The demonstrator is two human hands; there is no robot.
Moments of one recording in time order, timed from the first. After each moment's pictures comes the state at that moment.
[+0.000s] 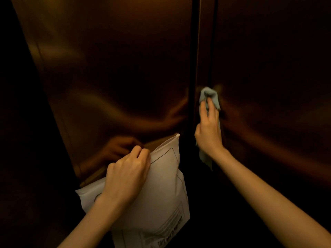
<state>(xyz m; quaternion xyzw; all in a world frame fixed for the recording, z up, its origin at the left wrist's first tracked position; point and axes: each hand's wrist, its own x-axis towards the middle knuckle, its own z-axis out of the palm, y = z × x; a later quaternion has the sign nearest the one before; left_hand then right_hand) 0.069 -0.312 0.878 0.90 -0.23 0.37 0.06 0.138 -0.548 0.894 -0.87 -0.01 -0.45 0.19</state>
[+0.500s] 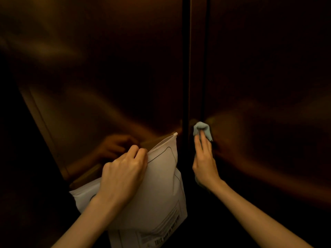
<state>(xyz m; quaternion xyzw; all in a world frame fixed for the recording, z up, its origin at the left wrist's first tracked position) 0.065 -0.338 0.886 0.91 -0.23 0.35 0.01 0.120 -0.571 0.797 -0.90 -0.04 -0.36 0.22</state>
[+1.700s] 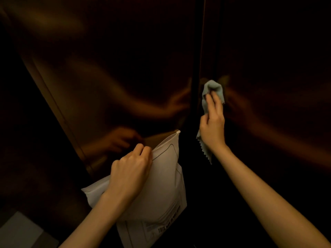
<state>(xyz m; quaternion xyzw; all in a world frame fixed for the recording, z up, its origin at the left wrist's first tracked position) 0.046 -0.318 0.829 0.93 -0.22 0.29 0.04 0.124 -0.554 0.829 -0.81 -0.02 -0.45 0.37</state>
